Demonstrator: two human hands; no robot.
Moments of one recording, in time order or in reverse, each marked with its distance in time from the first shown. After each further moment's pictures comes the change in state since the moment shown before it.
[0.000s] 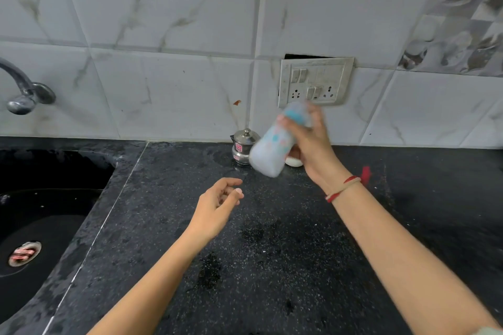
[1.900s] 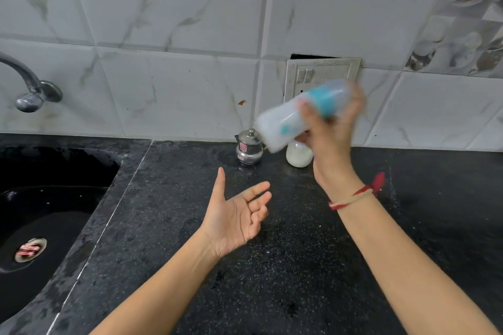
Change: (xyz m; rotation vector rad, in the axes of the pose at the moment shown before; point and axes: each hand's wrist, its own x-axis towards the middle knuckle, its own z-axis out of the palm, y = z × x) left_hand -0.007 0.030 0.010 -1.313 -0.515 -0.606; right_hand -0.027 -0.026 0.010 0.186 0.045 -0.224
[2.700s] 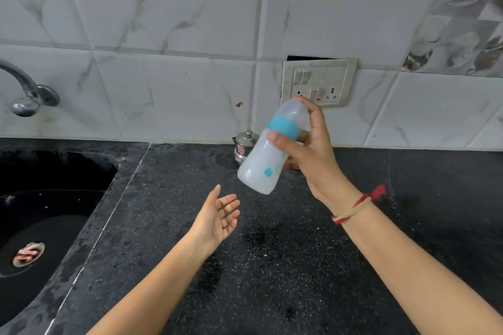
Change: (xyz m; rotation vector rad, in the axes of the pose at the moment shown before) left_hand 0.017 0.004 -0.043 0.273 0.668 0.198; right_hand -0.008 0.001 -0.003 -0.088 -0.171 0.168
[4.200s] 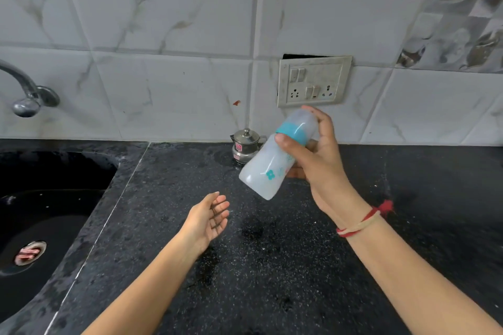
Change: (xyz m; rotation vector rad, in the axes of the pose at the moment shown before) left_hand -0.013 0.003 -0.008 0.080 0.121 0.011; right_hand -0.029 -0.002 -0.009 0.007 0.095 0.058
